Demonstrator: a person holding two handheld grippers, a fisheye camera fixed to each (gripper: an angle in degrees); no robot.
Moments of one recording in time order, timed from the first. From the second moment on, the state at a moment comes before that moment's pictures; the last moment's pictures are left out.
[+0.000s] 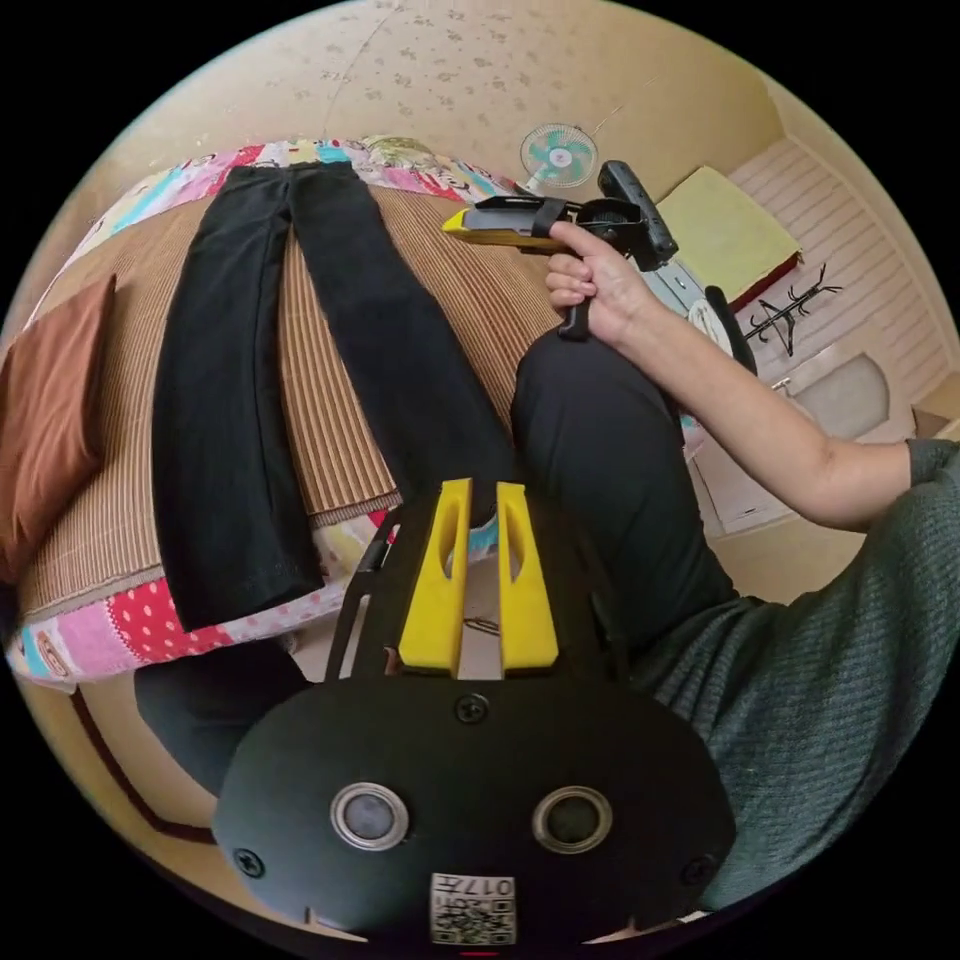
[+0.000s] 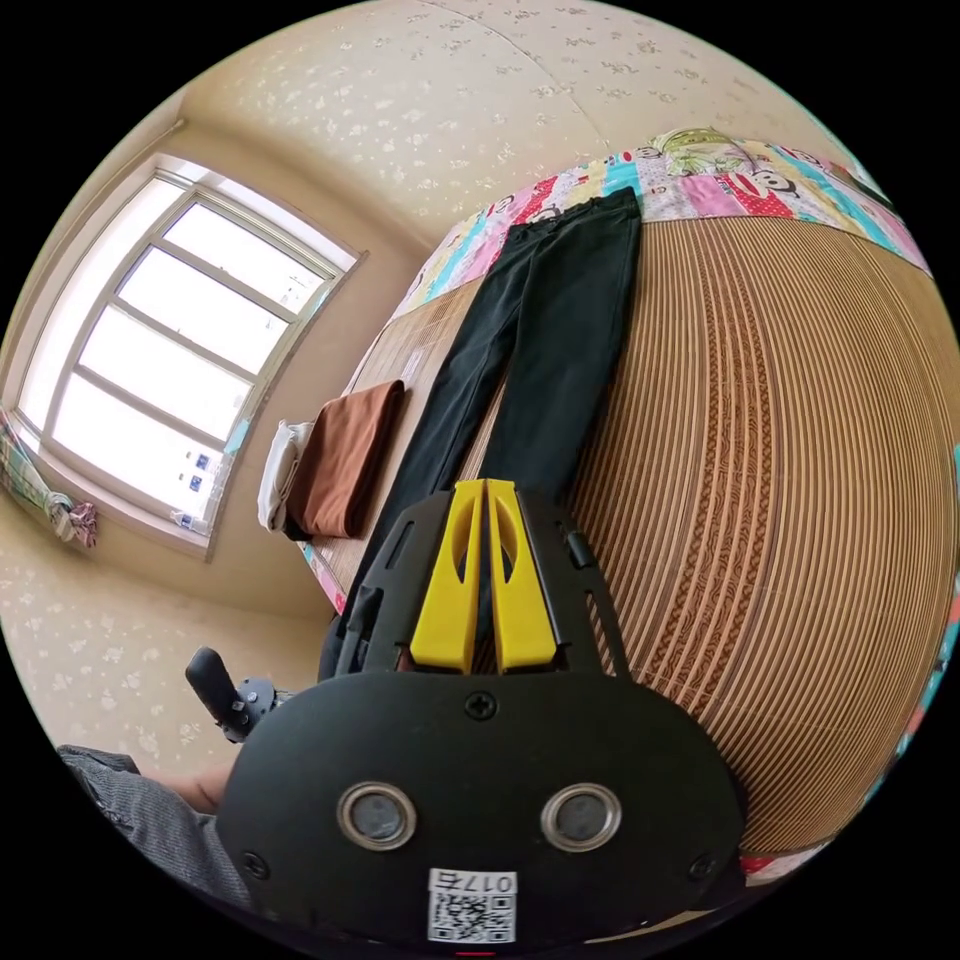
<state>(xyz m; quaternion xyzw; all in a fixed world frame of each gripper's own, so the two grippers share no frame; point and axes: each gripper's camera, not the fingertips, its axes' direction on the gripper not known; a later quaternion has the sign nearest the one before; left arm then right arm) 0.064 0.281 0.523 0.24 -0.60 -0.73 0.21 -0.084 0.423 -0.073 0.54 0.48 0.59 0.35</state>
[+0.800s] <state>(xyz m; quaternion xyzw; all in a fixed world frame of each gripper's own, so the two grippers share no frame) 0.250 0.303 0.628 0.38 -0.60 -0.69 -0.14 -0.114 0.415 -0.049 0.55 0.46 0.60 0.35</state>
